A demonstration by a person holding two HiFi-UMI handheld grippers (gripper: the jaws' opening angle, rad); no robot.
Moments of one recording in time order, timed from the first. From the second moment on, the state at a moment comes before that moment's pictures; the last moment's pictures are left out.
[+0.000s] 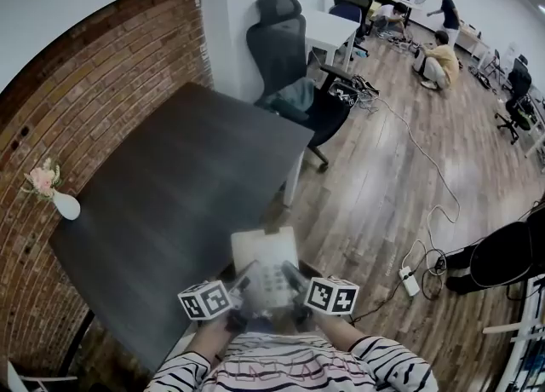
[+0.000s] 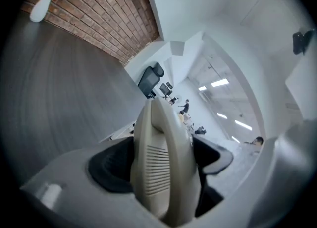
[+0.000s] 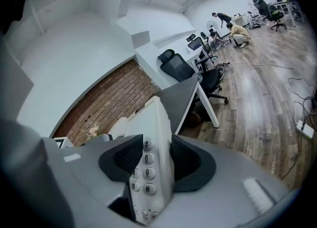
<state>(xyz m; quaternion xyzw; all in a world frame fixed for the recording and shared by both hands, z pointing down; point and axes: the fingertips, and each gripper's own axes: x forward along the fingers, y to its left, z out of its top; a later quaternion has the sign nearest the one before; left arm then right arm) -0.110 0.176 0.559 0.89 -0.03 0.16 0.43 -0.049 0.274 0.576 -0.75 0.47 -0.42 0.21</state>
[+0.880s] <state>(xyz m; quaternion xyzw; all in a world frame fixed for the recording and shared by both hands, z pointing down) -0.005 0.012 0.564 0.88 -0.09 0.13 0.44 0.069 0.101 0.580 -0.72 0.52 -0.43 0.18</state>
